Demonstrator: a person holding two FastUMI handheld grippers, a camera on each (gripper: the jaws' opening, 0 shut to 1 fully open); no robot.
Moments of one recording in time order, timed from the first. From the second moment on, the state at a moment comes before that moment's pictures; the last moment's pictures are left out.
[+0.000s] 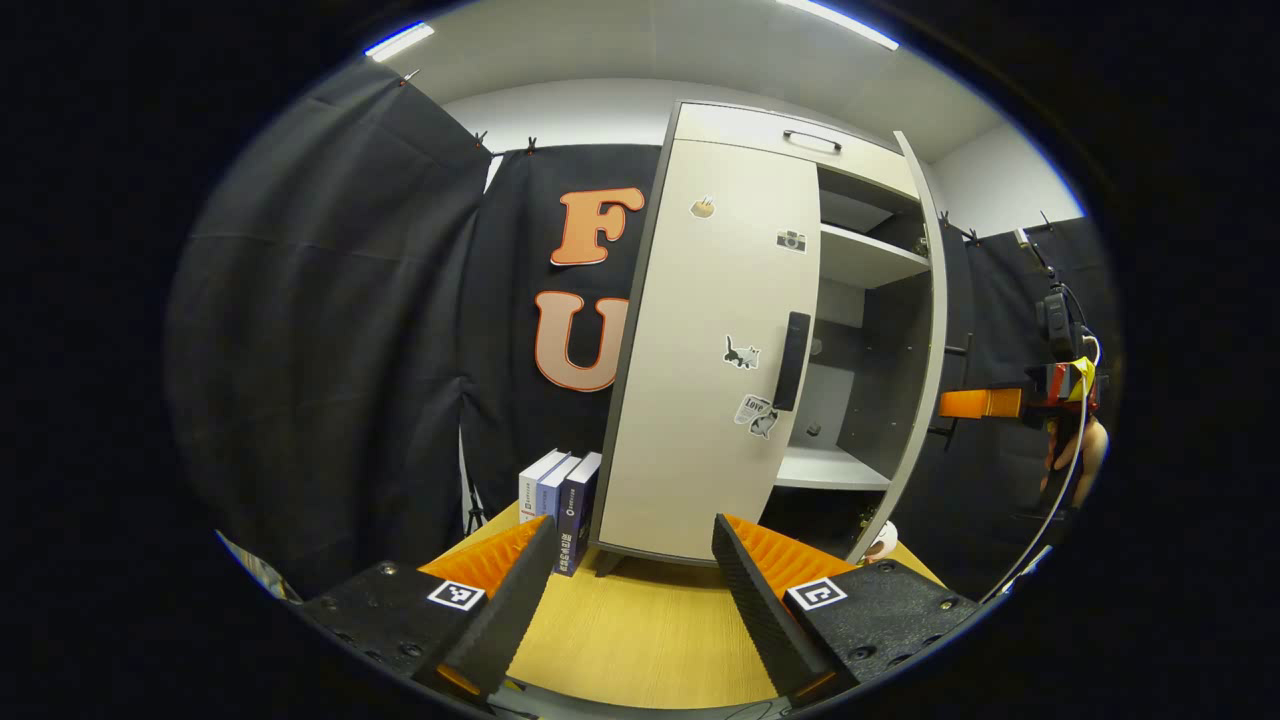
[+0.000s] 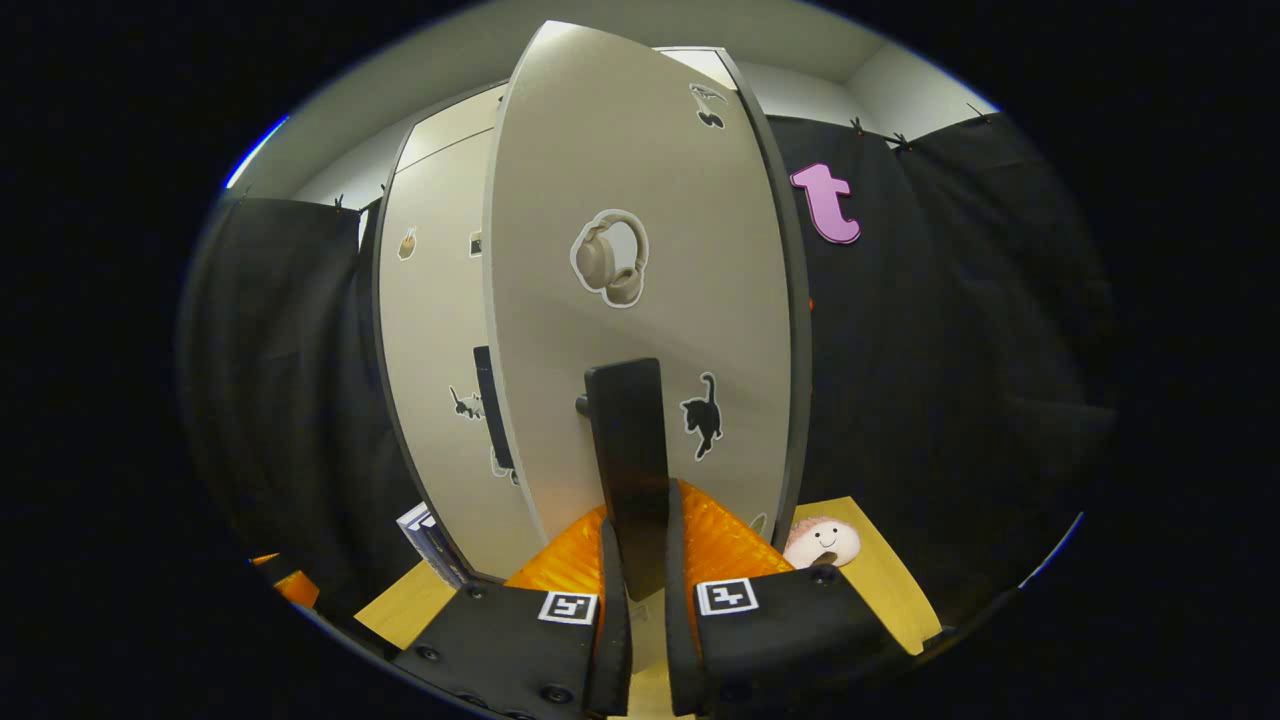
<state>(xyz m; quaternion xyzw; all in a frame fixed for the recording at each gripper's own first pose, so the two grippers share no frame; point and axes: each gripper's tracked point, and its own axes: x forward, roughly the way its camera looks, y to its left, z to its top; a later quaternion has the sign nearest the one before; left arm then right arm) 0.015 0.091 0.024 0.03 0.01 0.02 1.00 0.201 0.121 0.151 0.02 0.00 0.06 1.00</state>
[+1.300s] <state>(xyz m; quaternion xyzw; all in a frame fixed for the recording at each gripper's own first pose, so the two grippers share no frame) 0.017 -0.009 0.001 0.04 0.03 -0.02 1.00 0.191 0.065 0.155 0.02 -0.01 -0.01 1.00</state>
